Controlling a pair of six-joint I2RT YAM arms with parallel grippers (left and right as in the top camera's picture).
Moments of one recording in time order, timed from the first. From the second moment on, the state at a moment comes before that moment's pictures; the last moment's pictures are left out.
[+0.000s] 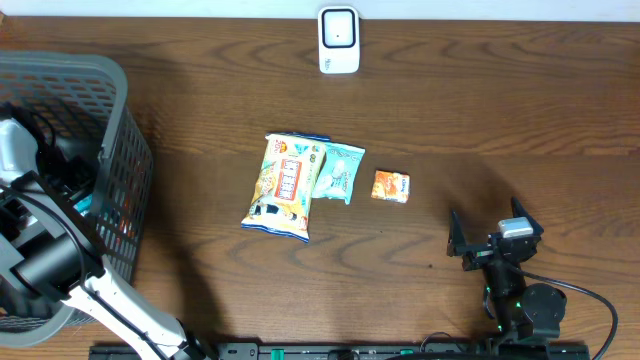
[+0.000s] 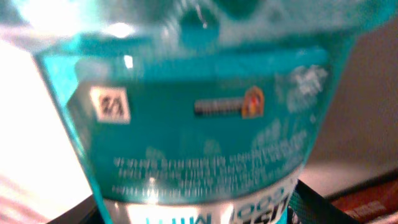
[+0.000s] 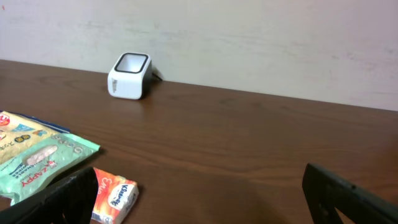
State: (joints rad) left arm 0.65 2.14 1.67 -1.24 -0.04 -0.12; right arm -0.04 0.01 0.01 -0.06 -0.19 -0.07
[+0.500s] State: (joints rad) left arm 0.65 1.87 1.70 -1.20 -0.06 -0.15; right arm -0.04 0.01 0.01 -0.06 -0.19 -0.07
